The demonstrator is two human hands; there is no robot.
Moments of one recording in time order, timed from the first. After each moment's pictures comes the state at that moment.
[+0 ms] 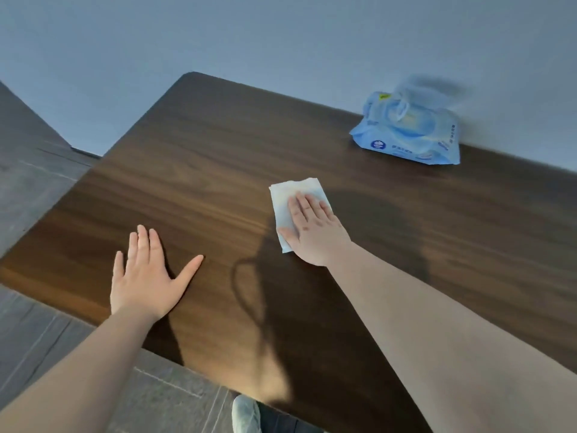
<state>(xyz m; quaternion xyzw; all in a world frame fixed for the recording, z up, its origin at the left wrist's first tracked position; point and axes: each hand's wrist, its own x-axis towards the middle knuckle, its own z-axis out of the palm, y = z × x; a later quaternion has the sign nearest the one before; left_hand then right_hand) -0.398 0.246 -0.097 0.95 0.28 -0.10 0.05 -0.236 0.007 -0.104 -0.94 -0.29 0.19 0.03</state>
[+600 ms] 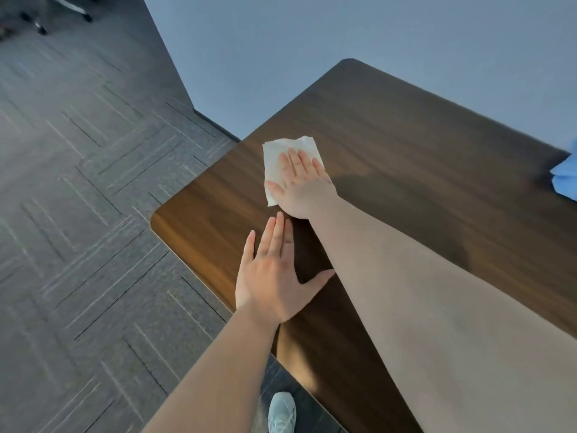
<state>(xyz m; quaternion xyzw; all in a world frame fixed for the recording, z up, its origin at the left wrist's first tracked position) -0.402 0.266 -0.102 0.96 0.26 -0.06 0.11 -0.232 0.288 -0.119 -0.88 -0.45 0.13 0.03</state>
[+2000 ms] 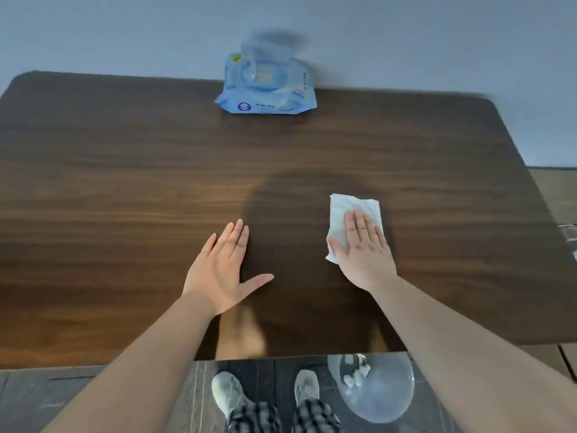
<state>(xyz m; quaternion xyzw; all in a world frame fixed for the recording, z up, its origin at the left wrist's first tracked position) -0.374 0.018 -0.083 0.97 -0.17 -0.17 0.06 -0.372 -0.256 -0.100 -0.98 0.05 0.17 0.05</state>
